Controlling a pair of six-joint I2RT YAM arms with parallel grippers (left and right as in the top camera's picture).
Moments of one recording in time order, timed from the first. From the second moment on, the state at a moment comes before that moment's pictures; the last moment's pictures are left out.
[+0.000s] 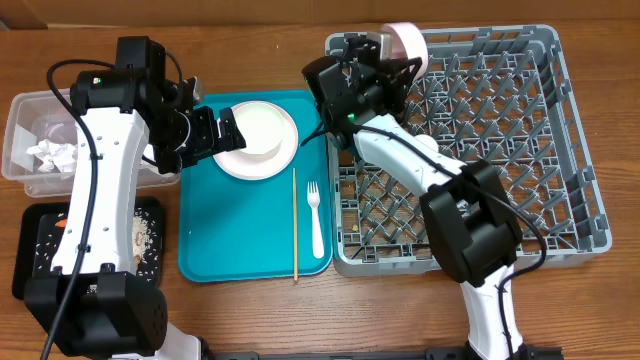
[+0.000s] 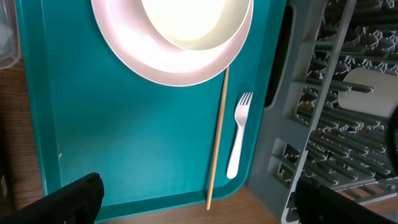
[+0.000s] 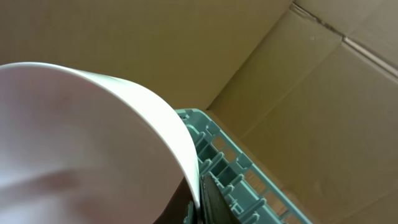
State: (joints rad) left arm 0.04 1.73 1.69 -1.36 0.36 -0.20; right arm 0.56 2.21 1.67 -0.20 1.51 0.15
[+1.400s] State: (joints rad) left arm 0.04 1.73 1.69 -1.36 0.36 -0.20; right arm 0.62 2.27 1.67 -0.12 1.43 0.08
